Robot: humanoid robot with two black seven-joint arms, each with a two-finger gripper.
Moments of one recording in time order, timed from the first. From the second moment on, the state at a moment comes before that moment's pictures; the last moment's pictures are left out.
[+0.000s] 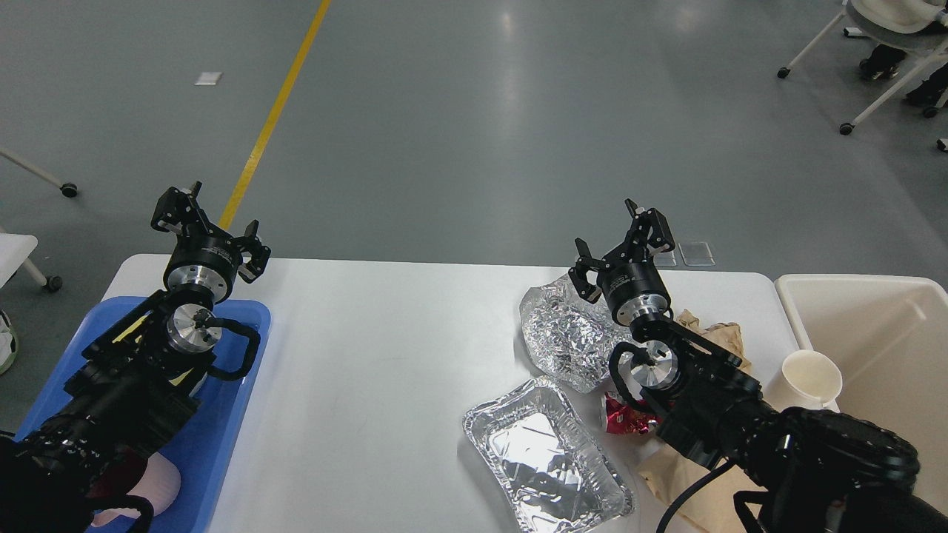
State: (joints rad) left arm -0.72 0.20 -0.90 -0.51 -0.07 -0.07 -0.32; right arm 0.82 0.14 0.35 0.16 0.35 0.35 0.52
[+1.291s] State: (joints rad) left arm -0.65 0.15 -1.03 -0.49 -0.21 -0.39 -0.09; right arm 0.82 0.14 0.35 0.16 0.35 0.35 0.52
